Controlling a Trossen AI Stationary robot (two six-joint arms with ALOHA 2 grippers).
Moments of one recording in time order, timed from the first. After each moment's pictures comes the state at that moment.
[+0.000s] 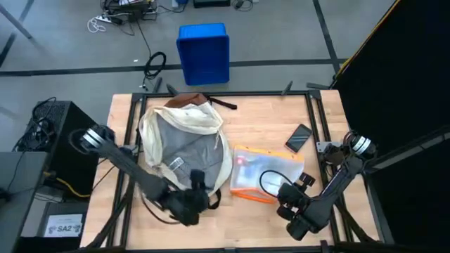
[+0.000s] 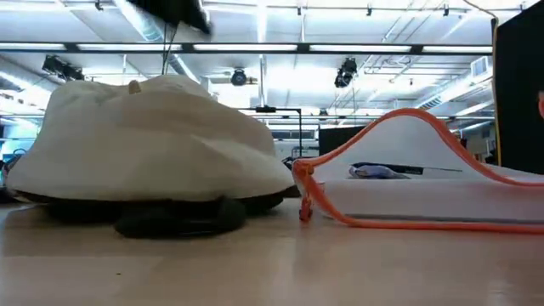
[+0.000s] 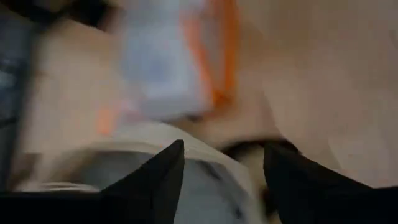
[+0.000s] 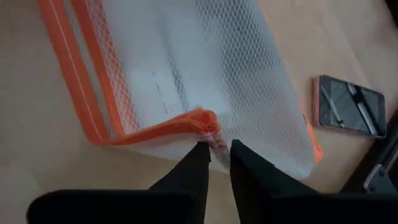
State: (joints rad) left arm -0.65 1.73 1.24 -0.55 -0.54 -0.14; right arm 0.90 1.81 1.33 -1.41 0.51 1.52
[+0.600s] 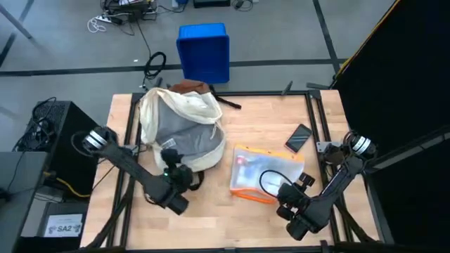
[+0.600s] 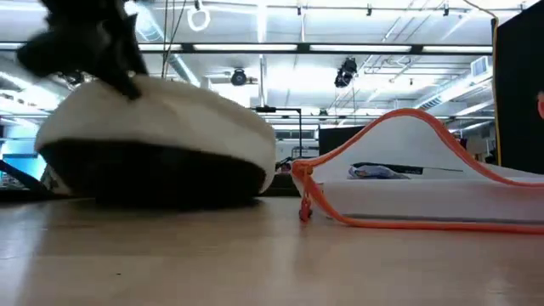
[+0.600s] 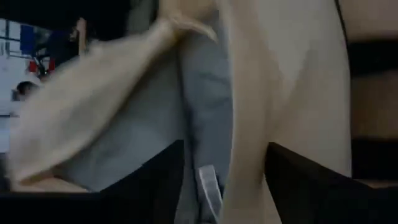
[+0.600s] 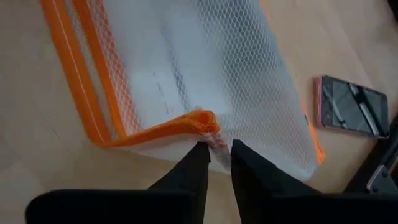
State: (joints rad) left arm -0.64 1.66 1.24 -1.42 -0.94 -0.81; right arm 0.90 1.81 1.33 -1.41 0.51 1.52
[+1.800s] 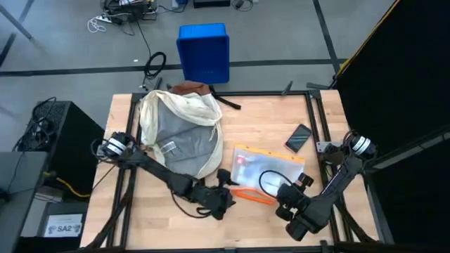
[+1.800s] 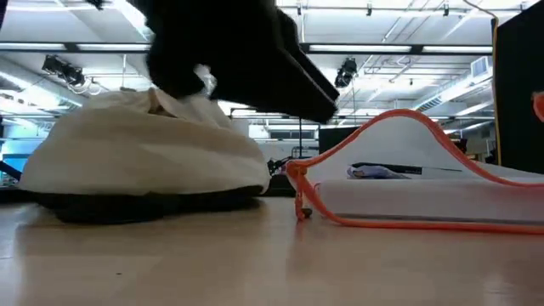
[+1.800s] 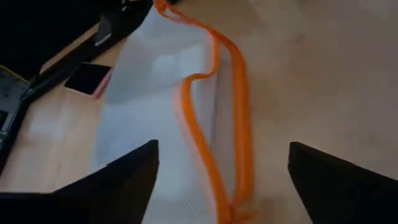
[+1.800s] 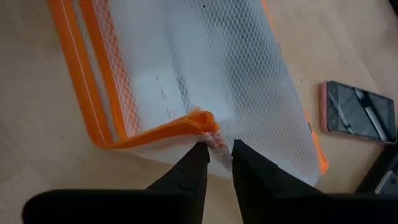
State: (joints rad) left arm -0.46 1.90 1.16 0.13 -0.51 0.21; right arm 0.90 1.81 1.33 -1.39 0.53 1.52
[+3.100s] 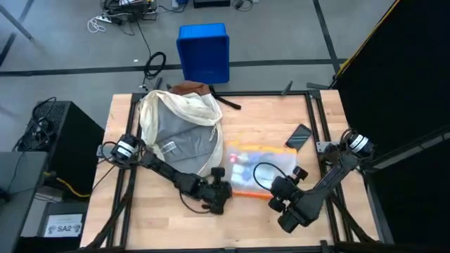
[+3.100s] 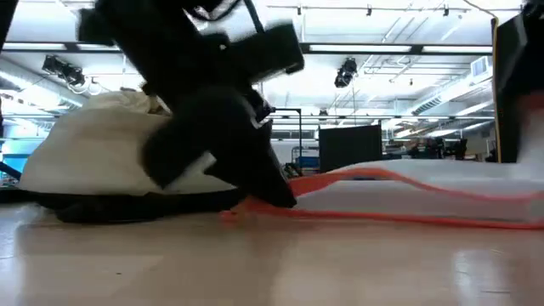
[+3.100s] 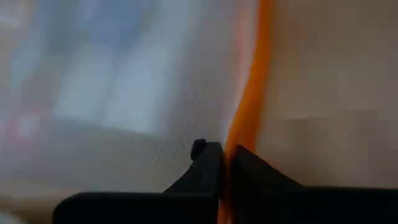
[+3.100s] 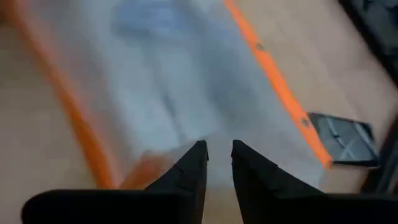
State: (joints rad) left arm -0.44 1.99 1.19 -0.11 -0.45 -0.14; right arm 0.80 1.81 1.33 -1.41 0.65 1.48
